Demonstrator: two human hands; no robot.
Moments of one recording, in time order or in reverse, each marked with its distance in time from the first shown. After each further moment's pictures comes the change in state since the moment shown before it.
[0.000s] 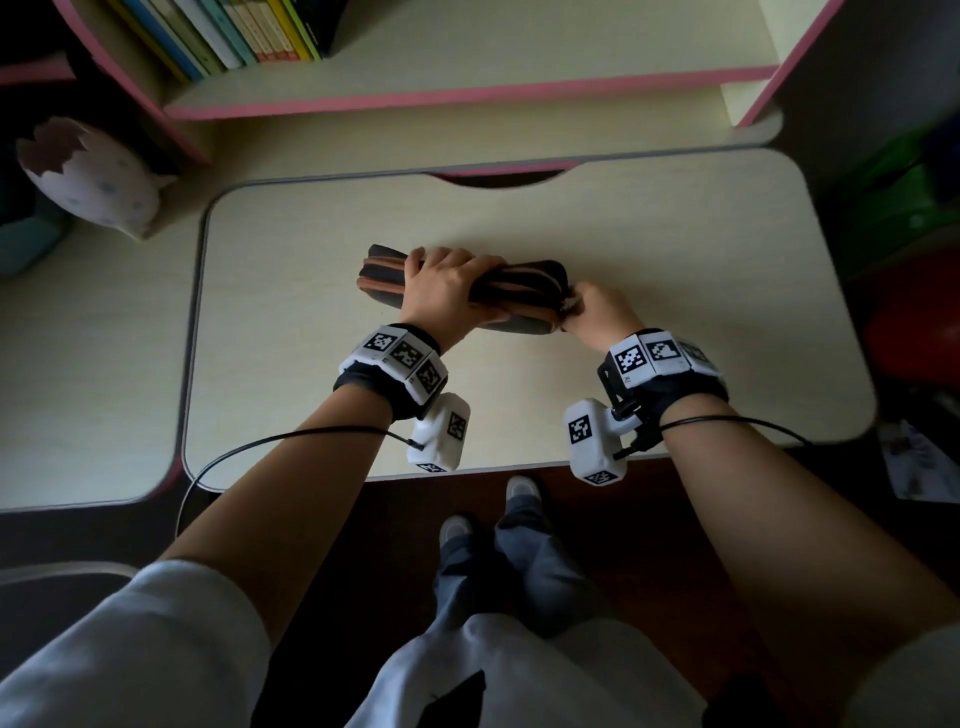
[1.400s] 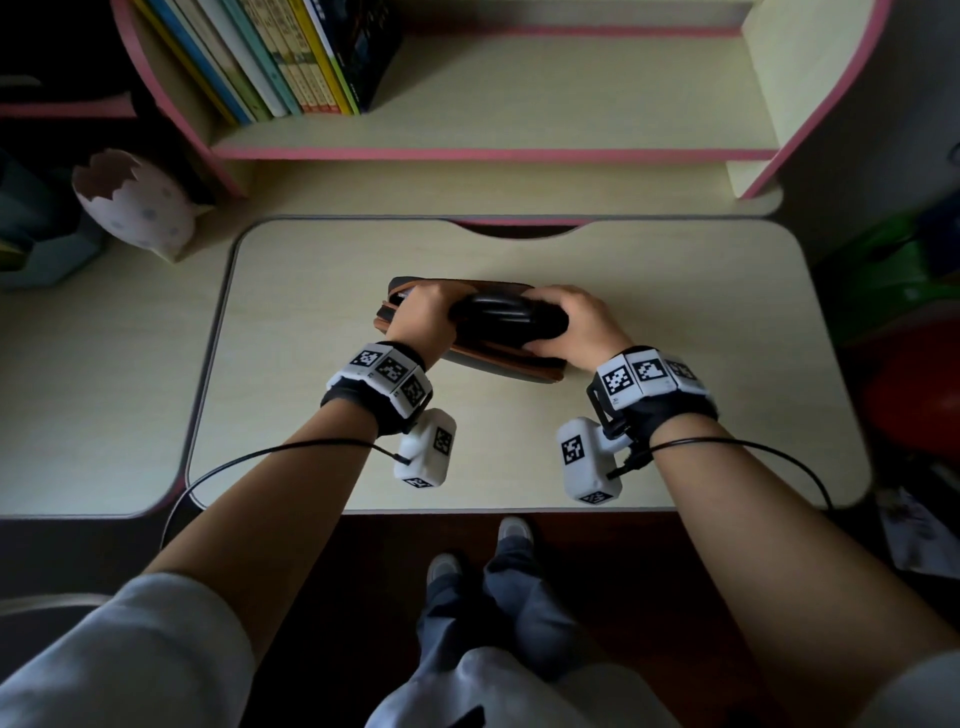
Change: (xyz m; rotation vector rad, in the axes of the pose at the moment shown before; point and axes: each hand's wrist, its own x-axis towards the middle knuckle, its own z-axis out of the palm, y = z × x) left_hand 0.008 -0.014 -0.029 -0.280 0.070 -0.070; right_hand 0.008 -0.030 -0.021 0.139 0.031 -0.331
